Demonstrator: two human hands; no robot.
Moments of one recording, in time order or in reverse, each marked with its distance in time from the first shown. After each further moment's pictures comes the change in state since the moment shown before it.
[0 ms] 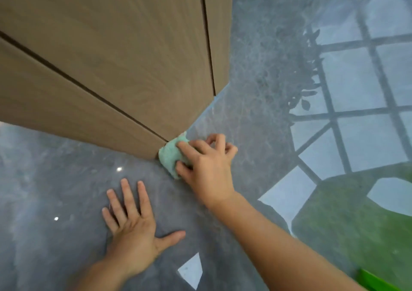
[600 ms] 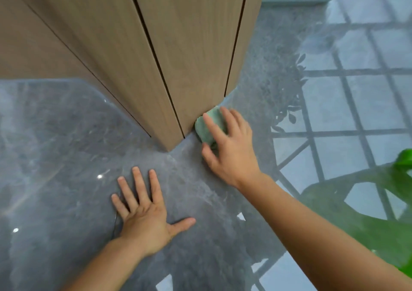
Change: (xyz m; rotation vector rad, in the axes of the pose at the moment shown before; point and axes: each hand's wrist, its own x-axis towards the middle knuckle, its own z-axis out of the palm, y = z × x) left_hand -0.003 -0.003 -0.010 -0.086 -0.120 0.033; right_hand 0.009 0.019 -0.023 -0.142 -0.088 -0.048
